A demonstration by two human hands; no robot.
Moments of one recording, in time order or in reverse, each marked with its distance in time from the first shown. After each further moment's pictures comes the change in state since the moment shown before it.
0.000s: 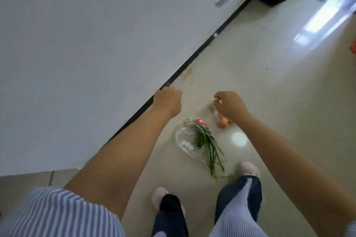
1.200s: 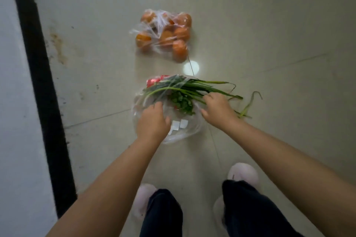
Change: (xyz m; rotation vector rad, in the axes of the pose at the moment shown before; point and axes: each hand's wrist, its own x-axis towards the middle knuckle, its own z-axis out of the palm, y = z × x) left_hand 0.222 0.002 0.477 0.002 -0.297 0.567; right_hand 0.108 0.142 0.500 0.230 0.148 0.752
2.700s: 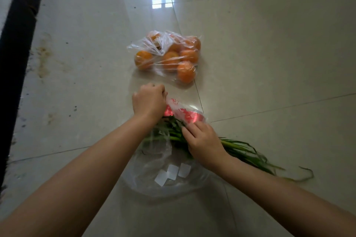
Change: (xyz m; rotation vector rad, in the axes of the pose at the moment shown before) left_hand 0.177 -0.004 0.058 -0.018 0.514 0.147; right_hand 0.103 0.029 0.147 -0.212 0.589 -0.547
